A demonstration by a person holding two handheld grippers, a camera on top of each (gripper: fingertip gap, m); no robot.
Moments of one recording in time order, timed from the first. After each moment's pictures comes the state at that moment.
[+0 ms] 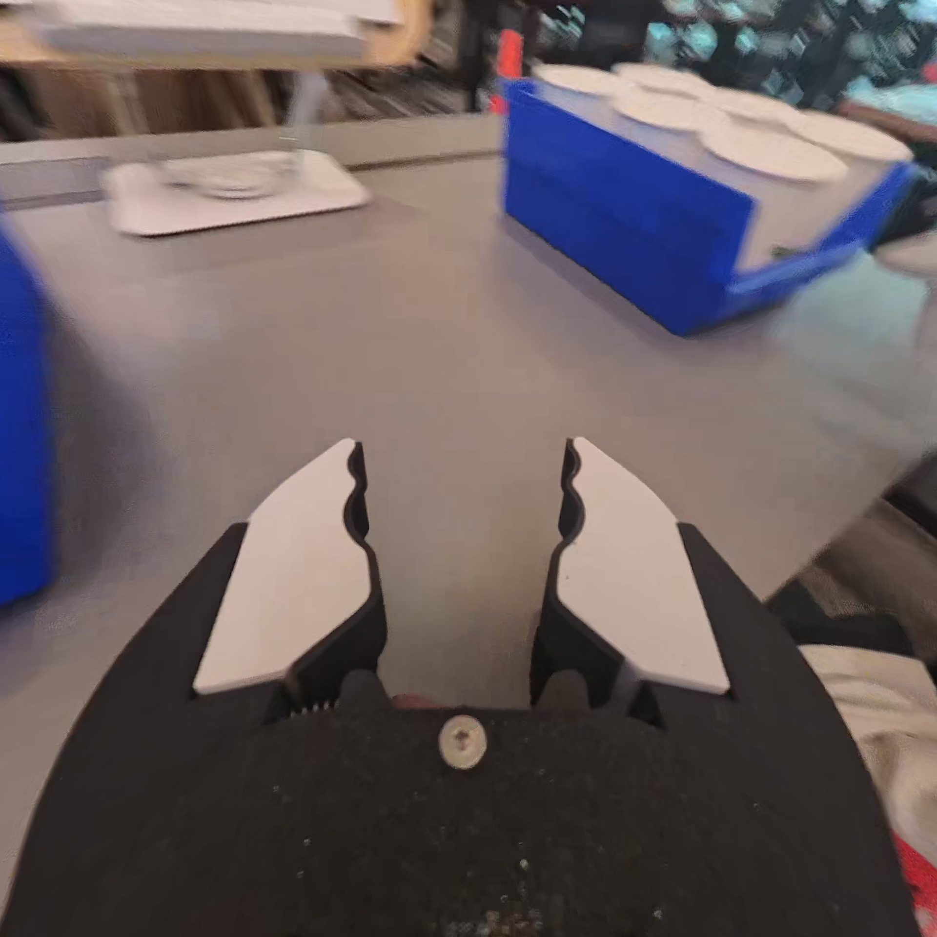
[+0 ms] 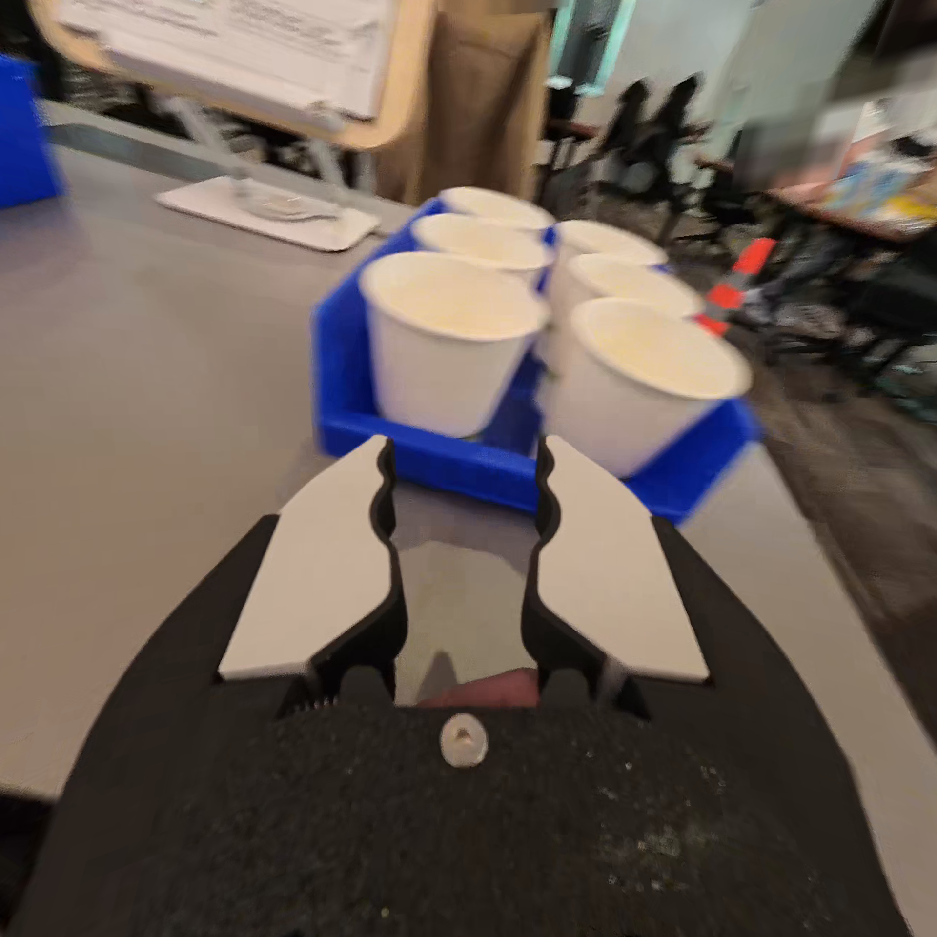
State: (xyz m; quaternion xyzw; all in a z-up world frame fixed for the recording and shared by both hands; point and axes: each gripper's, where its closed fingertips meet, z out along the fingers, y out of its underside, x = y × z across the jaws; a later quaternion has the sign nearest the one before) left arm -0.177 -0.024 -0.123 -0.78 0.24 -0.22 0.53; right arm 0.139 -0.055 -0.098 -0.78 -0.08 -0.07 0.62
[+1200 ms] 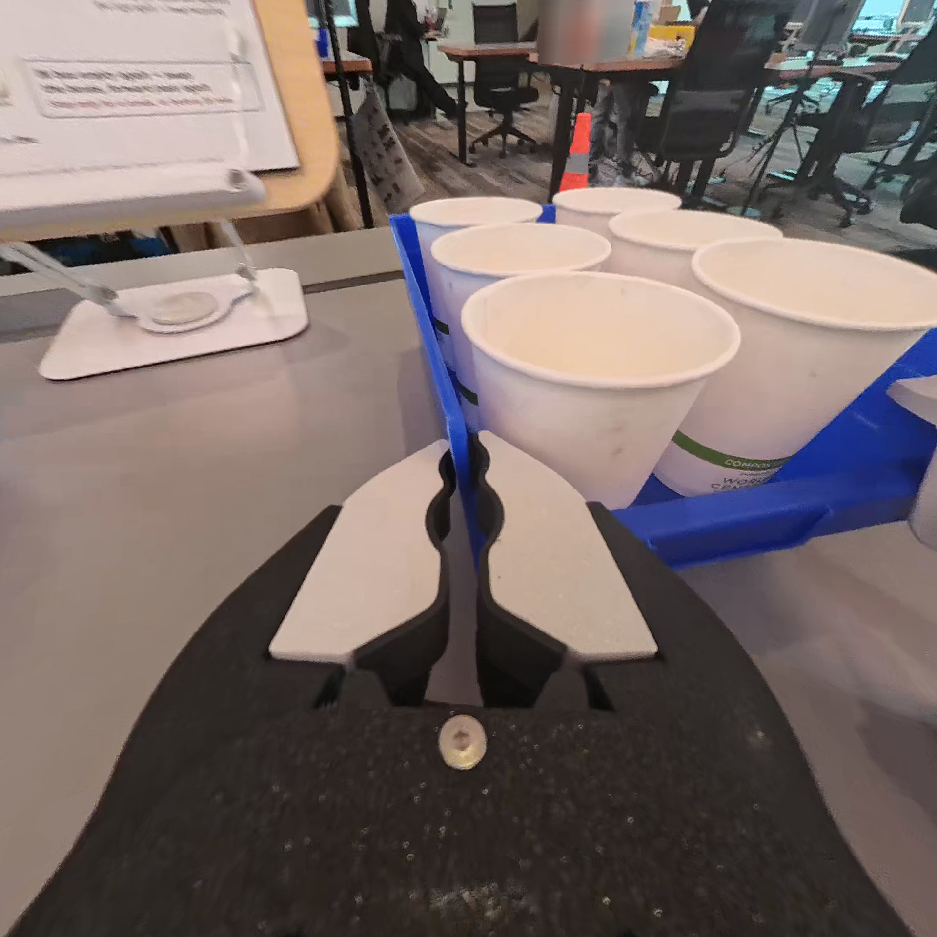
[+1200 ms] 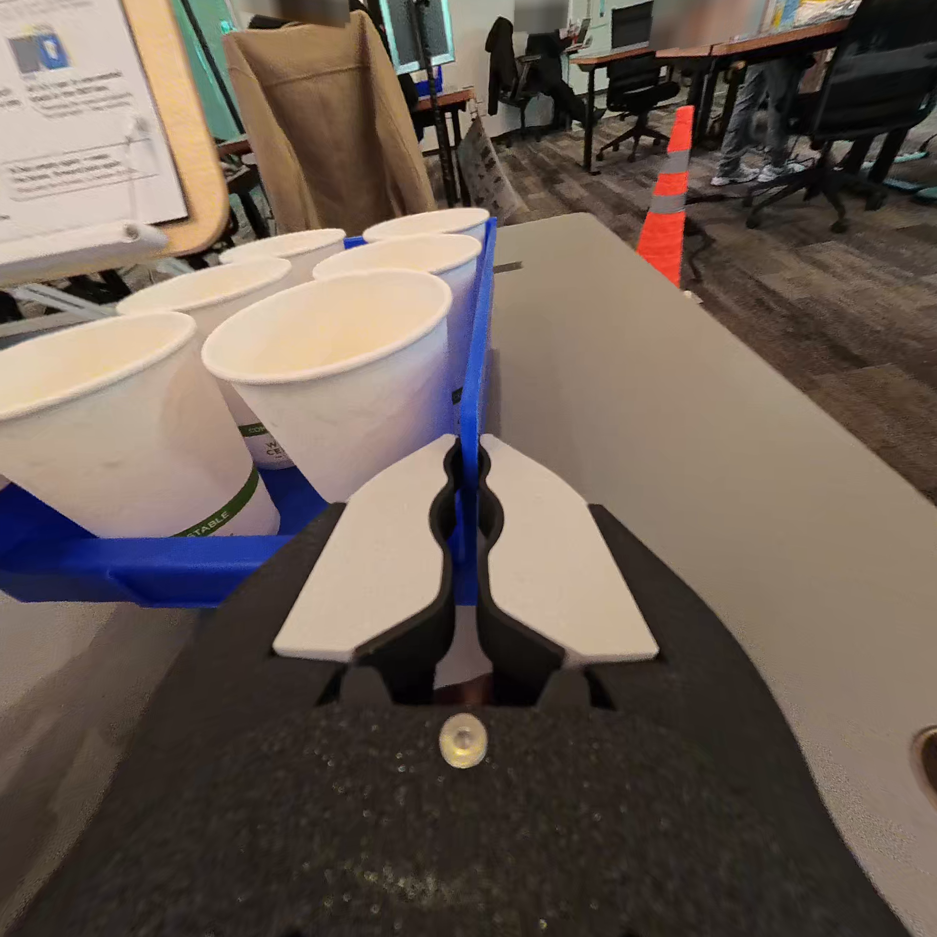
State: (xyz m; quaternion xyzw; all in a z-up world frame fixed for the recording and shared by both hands) left arm 0.015 0.045 -0.095 -0.77 0.19 -0.14 0.59; right arm 0.197 -0.003 -0.101 -0.77 0.12 0.00 0.62
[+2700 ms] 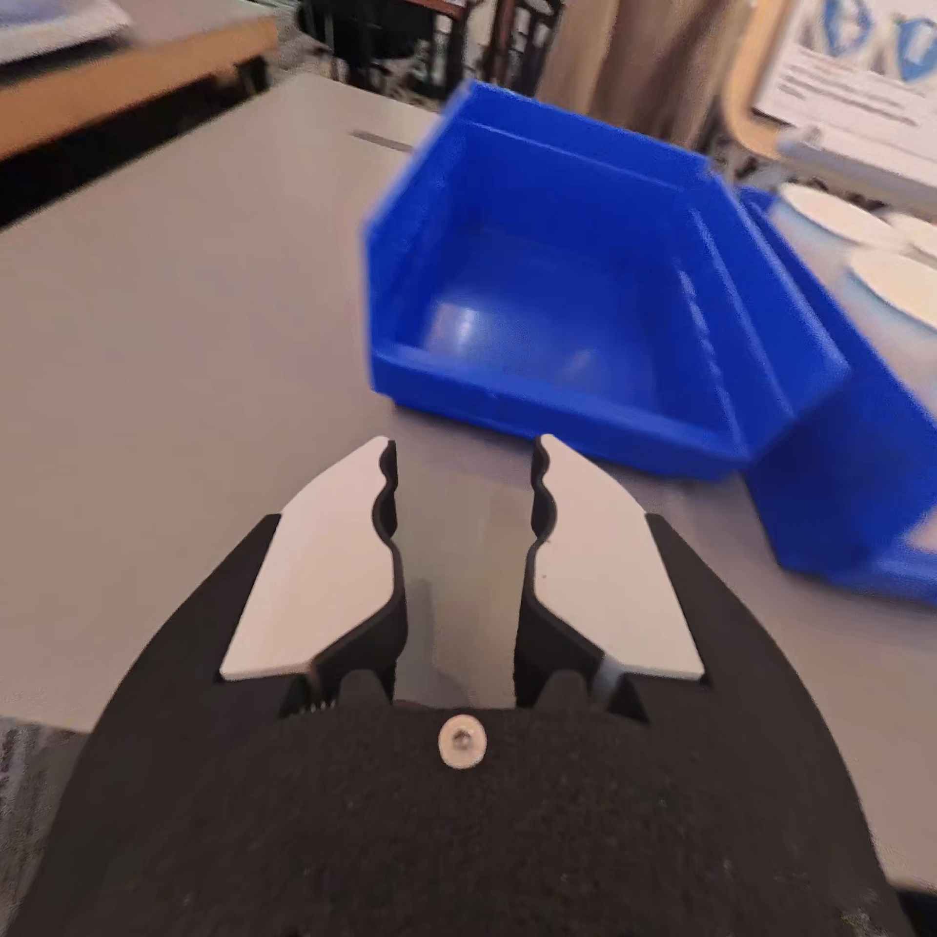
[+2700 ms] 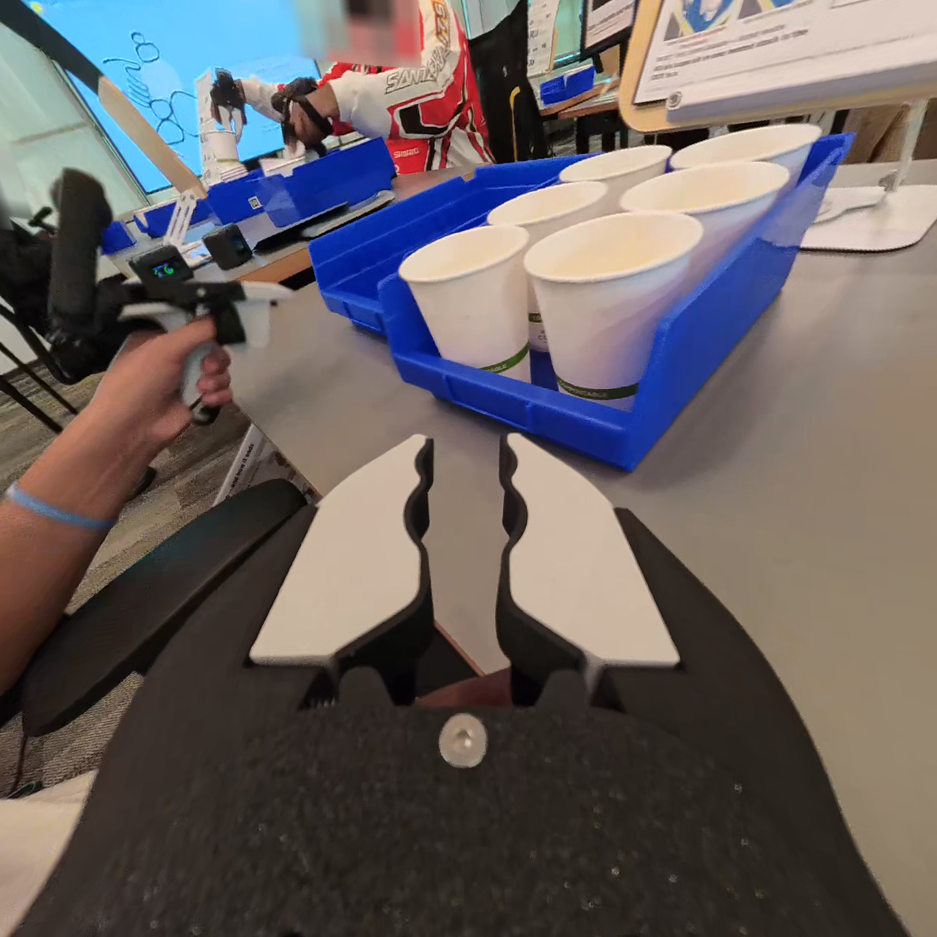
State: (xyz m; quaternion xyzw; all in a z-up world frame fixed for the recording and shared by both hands) left arm -0.476 0.004 -0.122 -0.82 -0.07 -0.07 0.56; right arm -0.115 -0.098 -0.097 -0.74 -0.20 0.31 0.56
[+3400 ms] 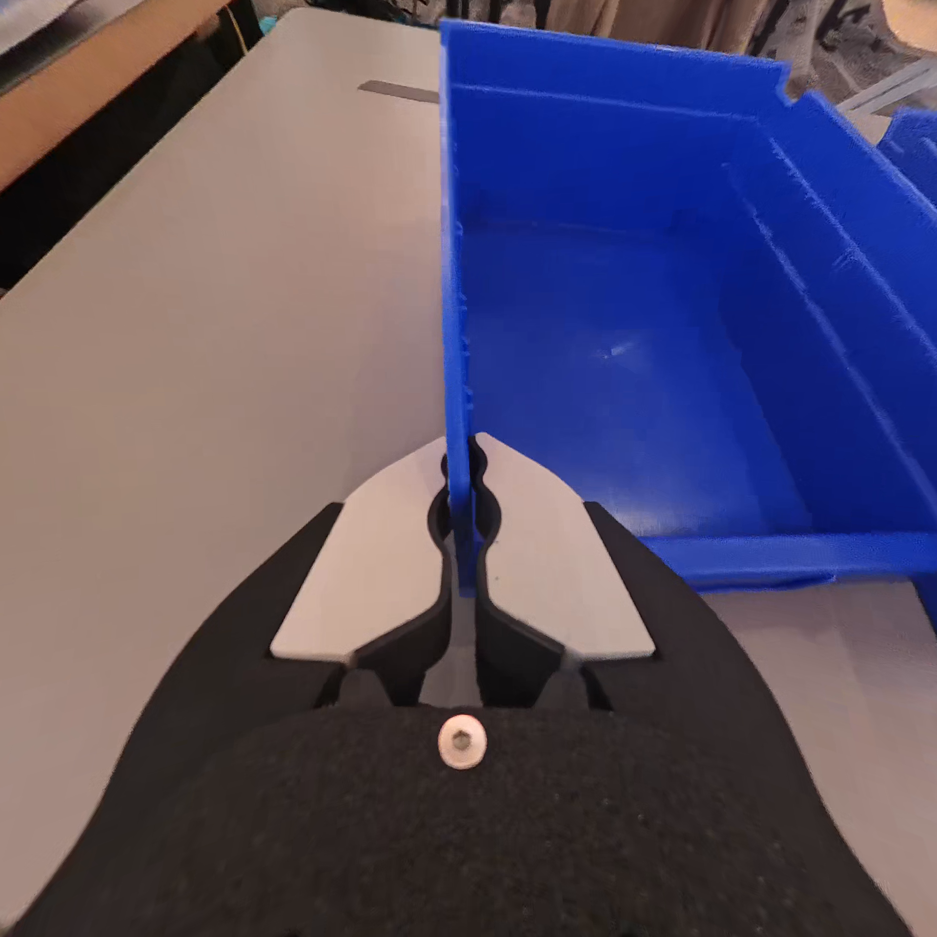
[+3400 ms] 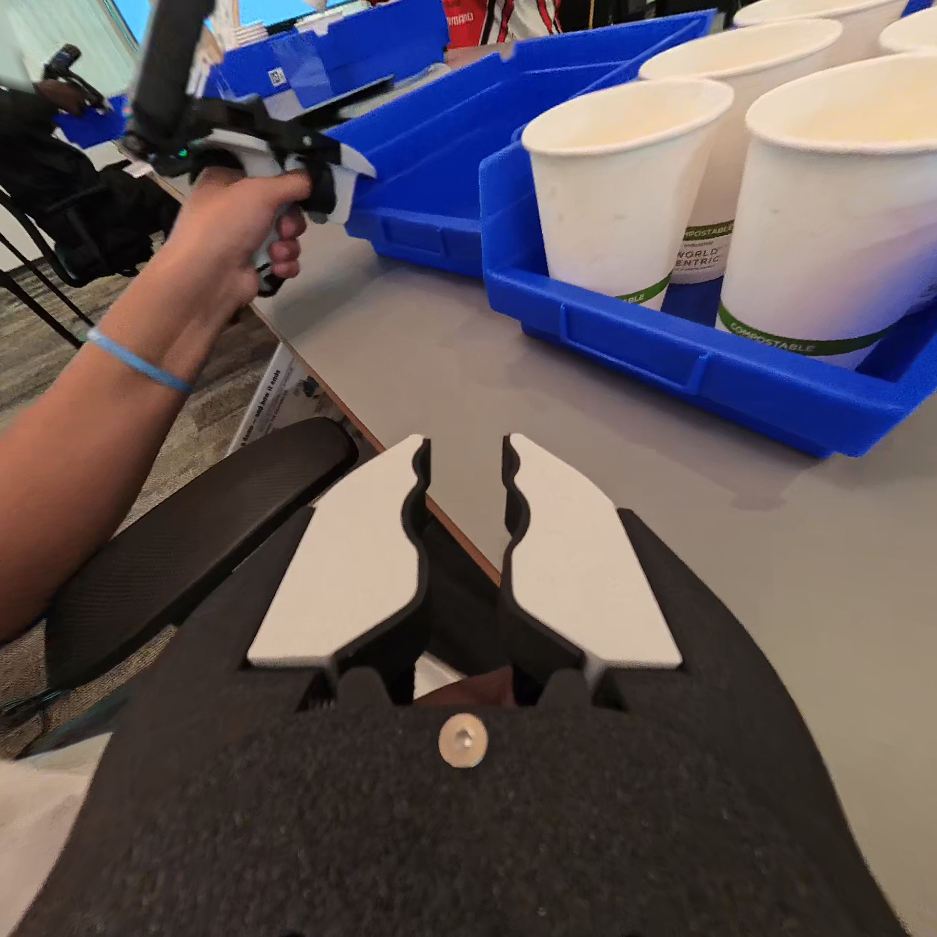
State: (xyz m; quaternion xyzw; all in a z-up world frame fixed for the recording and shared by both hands) left arm -0.510 0.068 -0.134 -0.86 -0.03 -0.03 0.50; right arm -0.190 -0.119 -0.134 -0.77 -0.26 0.30 0.50
